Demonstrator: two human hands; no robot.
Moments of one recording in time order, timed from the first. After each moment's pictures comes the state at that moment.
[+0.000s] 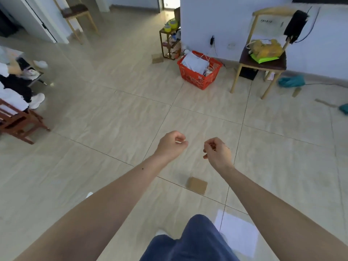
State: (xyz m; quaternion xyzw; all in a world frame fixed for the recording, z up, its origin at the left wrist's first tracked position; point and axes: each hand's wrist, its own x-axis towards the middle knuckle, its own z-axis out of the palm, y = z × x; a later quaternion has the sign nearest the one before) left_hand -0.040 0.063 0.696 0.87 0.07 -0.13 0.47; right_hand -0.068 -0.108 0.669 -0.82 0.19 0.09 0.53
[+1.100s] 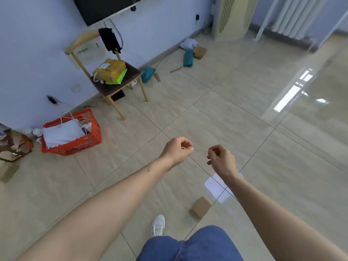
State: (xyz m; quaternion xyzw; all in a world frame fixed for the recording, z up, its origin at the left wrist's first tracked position) left_hand 0.220 -0.118 0.674 0.76 -0.43 -0.41 0.28; right_hand 0.053 -0.150 0.648 -0.57 0.64 -0.20 0.48
